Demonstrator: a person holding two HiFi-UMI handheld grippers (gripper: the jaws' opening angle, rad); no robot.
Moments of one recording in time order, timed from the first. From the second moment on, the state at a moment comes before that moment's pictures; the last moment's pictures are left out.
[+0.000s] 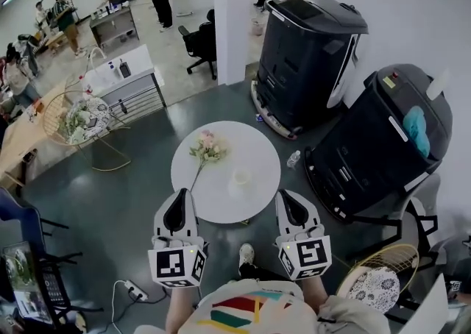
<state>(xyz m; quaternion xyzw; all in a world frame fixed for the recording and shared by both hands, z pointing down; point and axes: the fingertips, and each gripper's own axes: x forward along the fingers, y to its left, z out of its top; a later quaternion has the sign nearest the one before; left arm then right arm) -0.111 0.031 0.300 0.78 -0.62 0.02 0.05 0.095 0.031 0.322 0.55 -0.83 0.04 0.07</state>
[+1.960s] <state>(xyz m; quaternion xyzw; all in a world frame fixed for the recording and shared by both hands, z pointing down) -0.169 -0.221 0.335 0.80 -0.59 0.04 0.04 0.045 -0.210 0.343 0.58 -0.81 0.05 0.09</state>
